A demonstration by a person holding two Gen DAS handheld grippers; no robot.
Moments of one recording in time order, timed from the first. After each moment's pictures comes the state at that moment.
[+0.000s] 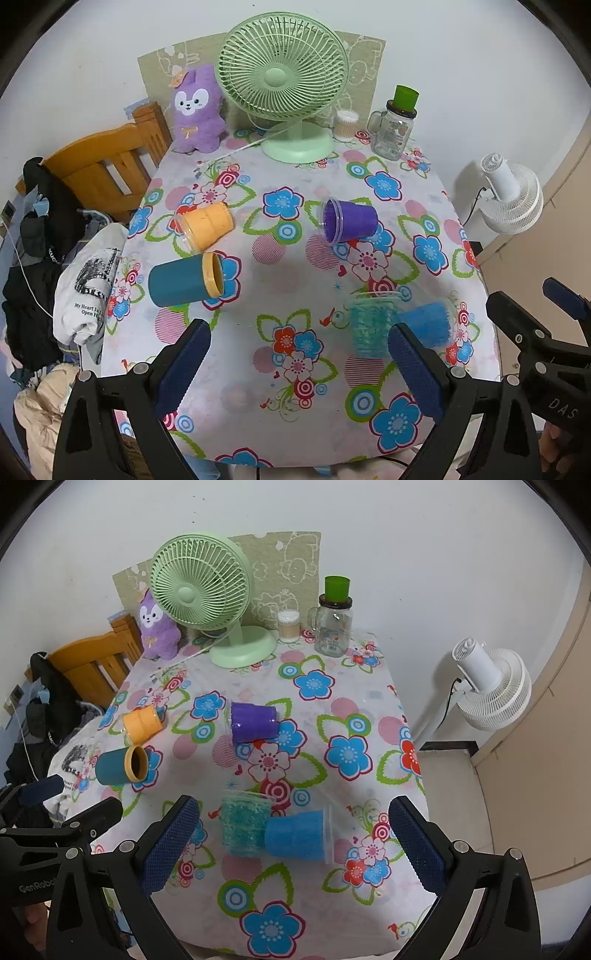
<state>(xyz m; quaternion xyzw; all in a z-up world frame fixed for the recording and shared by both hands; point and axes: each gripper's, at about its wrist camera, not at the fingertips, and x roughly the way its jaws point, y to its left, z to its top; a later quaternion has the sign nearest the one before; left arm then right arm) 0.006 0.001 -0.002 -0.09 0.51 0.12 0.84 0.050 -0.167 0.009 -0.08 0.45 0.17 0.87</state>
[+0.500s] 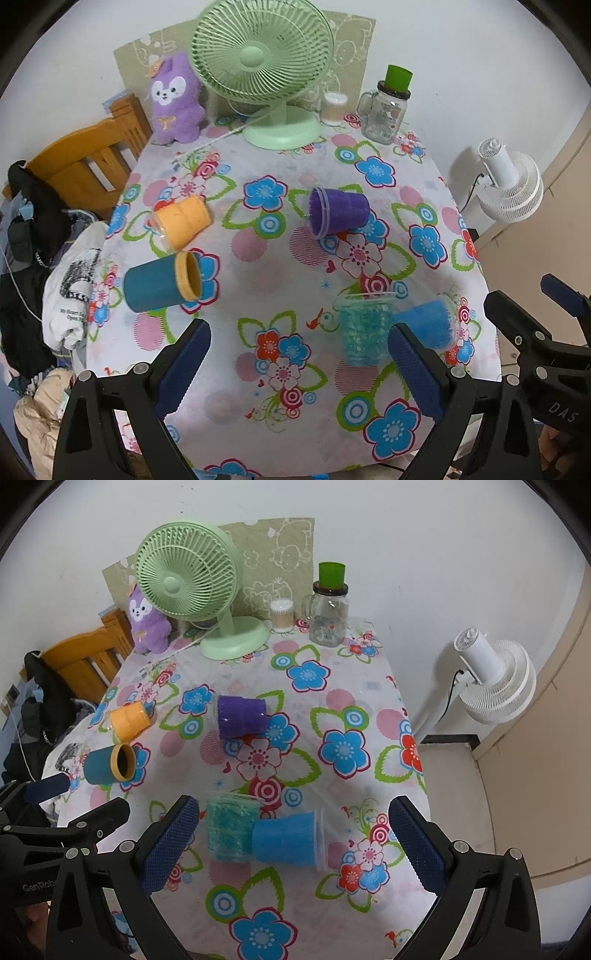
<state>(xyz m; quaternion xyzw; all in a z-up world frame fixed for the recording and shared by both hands) 0.037 -0.008 -0.029 -0.09 0.54 0.09 0.83 0.074 -0.172 -0.012 -0.08 0.47 0.16 0.86</state>
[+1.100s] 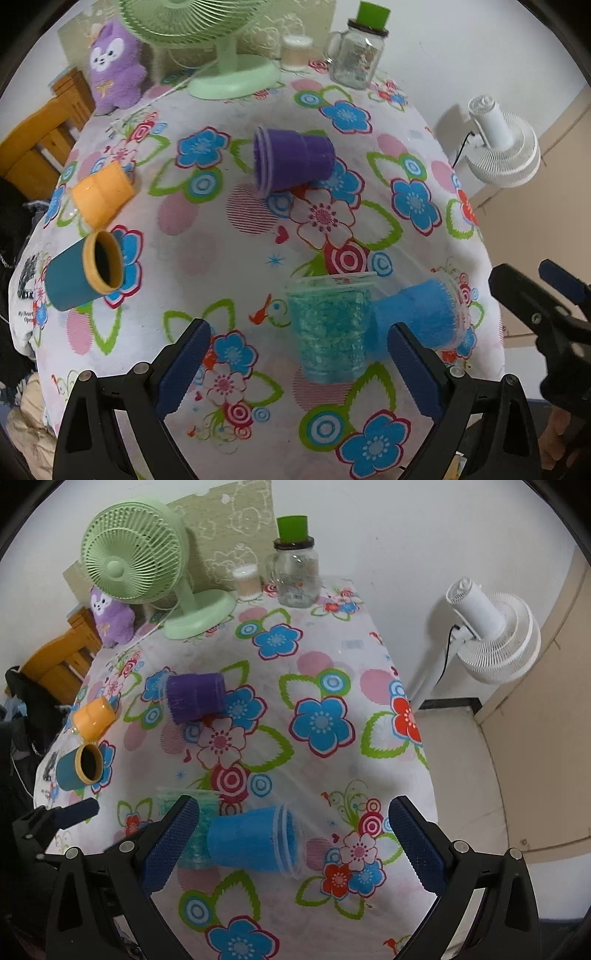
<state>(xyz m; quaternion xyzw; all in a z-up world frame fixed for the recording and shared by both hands) 0.076 -0.043 -0.104 -0.09 0.59 0.04 0.80 0.113 -0.202 -0.067 -0.04 0.52 0.14 0.84</state>
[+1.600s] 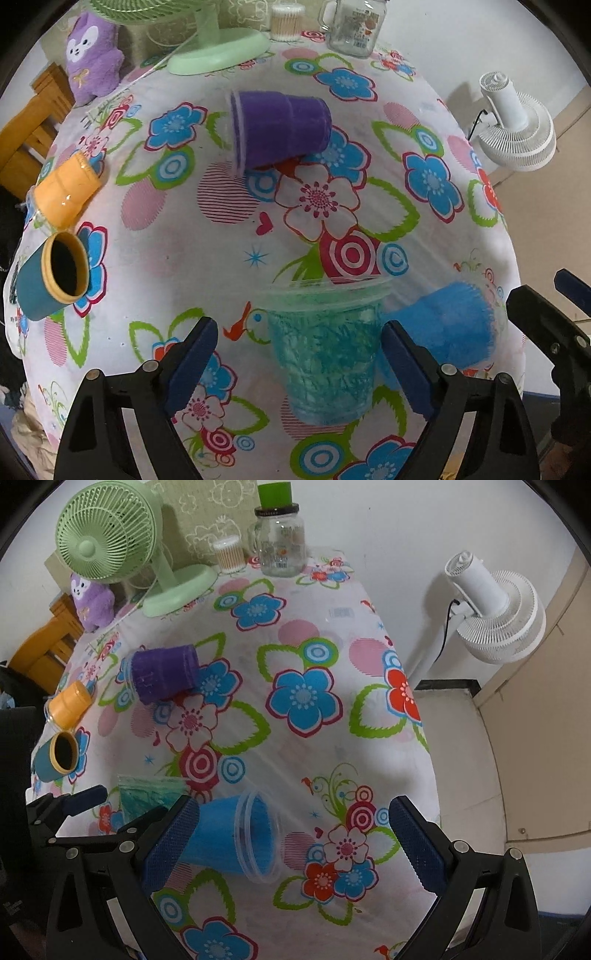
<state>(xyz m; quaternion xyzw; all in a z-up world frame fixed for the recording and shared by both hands) 0.101 -0.055 -0.147 -0.08 0.62 0.04 0.78 0.130 -0.215 -0.105 -0.05 0.56 0.13 0.82</state>
